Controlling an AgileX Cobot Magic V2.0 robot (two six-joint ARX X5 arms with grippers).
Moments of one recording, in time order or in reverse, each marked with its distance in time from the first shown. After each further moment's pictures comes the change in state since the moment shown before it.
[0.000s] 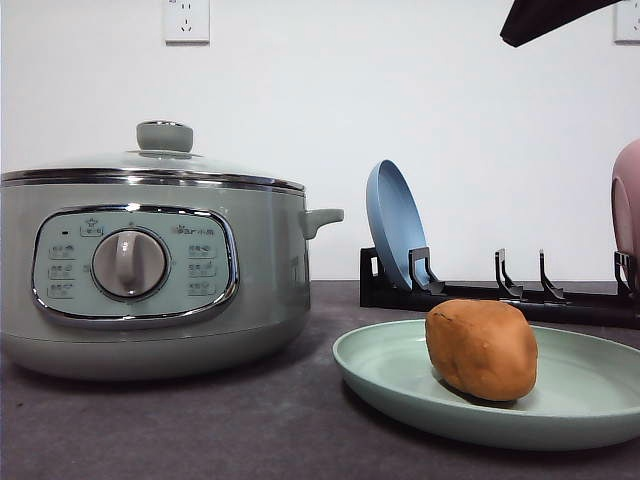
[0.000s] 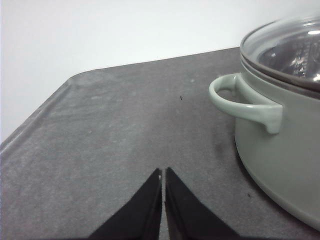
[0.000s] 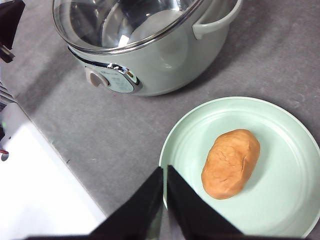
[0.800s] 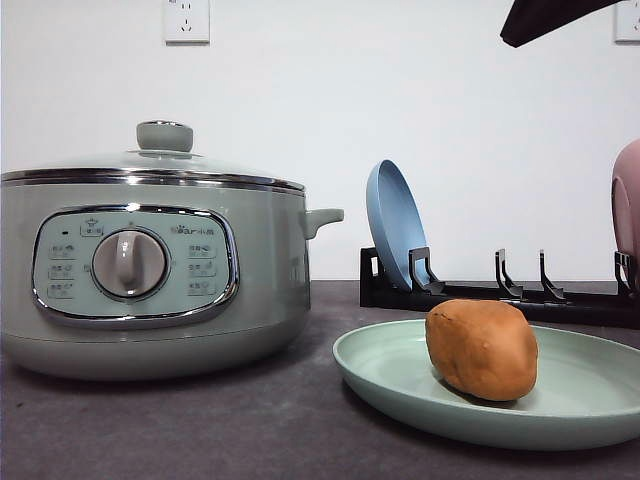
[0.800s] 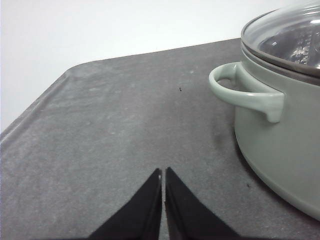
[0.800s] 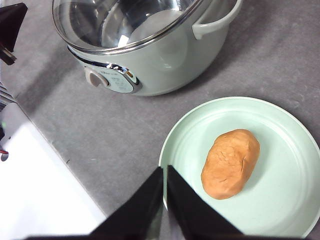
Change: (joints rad) left_arx 0.000 0.000 0.000 -0.022 0.000 0.000; right_arx 0.000 0.000 0.000 0.000 0.000 0.000
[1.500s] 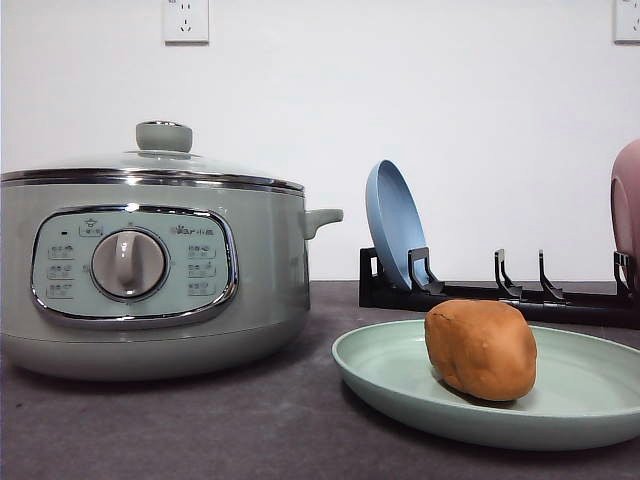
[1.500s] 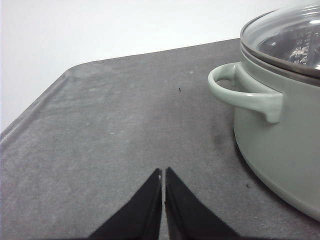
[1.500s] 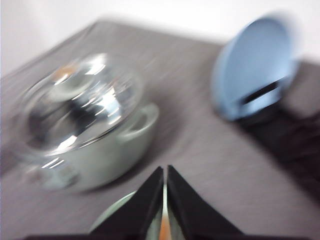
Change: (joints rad) left_arx 0.000 0.000 0.000 0.000 0.000 0.000; right_arx -0.320 -0.282 -0.113 0.289 0.030 -0.075
